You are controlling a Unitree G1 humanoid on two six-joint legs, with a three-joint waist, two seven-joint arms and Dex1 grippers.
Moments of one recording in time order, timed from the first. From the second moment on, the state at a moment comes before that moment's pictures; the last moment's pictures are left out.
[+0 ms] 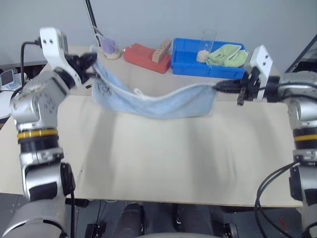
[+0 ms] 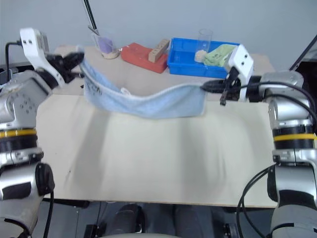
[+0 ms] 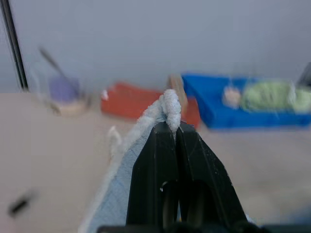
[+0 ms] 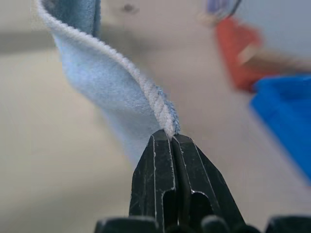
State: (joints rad) left arm -1.03 0.60 0.27 0.43 -0.45 0.60 -0.42; right arm -1.01 -0.79 0.05 0.49 0.21 0.26 1.15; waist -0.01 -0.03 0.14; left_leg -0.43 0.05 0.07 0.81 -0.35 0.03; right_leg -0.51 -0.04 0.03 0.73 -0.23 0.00
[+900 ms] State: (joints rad) left arm -0.17 0.44 0.56 -0.42 -0.67 1.12 -0.07; right arm -0.18 -1.10 -0.01 -0.25 0.34 0.26 1.35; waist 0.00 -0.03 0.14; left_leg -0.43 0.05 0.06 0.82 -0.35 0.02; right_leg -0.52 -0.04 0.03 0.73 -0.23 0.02
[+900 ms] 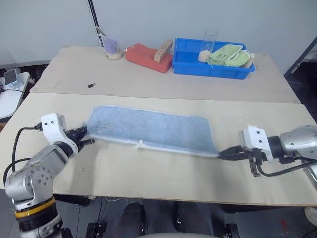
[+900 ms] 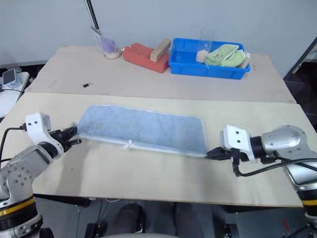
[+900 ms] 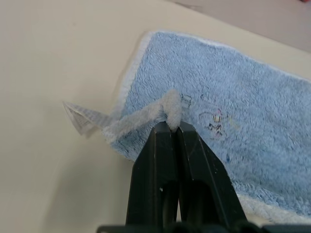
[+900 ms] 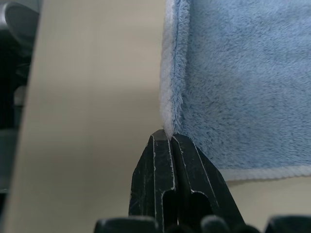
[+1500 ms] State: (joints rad) left arm -0.29 0.44 0.51 -0.46 -0.63 1.26 0.06; right arm -0.42 -1.03 0.04 -0.09 0.40 0.55 1.28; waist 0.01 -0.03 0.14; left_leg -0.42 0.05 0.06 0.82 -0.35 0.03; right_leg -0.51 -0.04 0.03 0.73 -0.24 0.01
